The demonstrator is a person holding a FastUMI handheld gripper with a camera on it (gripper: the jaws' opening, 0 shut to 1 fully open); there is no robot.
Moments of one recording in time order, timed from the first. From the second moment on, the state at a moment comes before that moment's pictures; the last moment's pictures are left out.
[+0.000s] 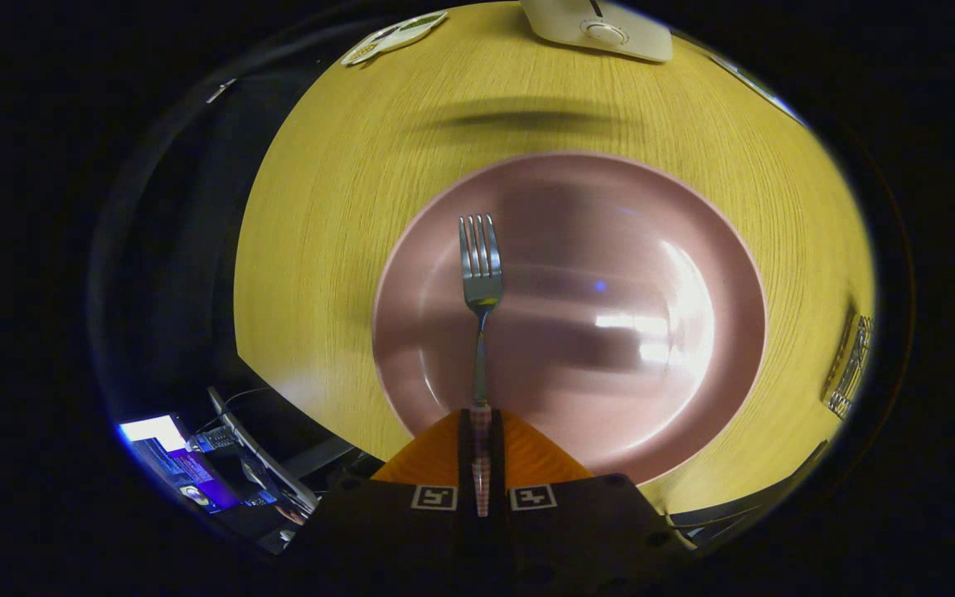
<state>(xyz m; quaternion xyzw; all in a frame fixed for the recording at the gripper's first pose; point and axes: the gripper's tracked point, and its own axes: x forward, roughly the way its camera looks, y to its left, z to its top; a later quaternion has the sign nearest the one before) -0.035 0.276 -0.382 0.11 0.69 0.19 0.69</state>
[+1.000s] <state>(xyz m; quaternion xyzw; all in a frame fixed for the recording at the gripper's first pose) -0.053 -0.038 -0.204 0.04 0.71 0.20 0.67</state>
